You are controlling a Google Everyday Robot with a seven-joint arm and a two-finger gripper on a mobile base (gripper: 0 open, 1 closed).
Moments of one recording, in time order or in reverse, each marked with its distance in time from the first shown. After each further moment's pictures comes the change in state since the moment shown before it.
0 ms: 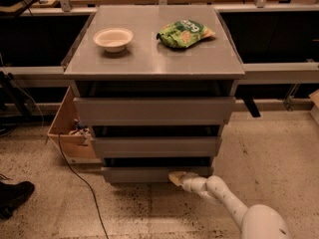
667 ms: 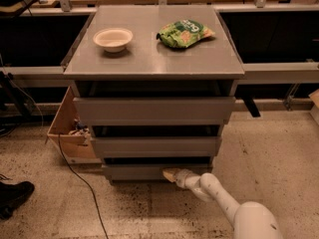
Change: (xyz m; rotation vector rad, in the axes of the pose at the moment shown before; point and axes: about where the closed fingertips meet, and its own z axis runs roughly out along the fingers) arm -0.021 0.004 0.030 0.006 -0.045 0.012
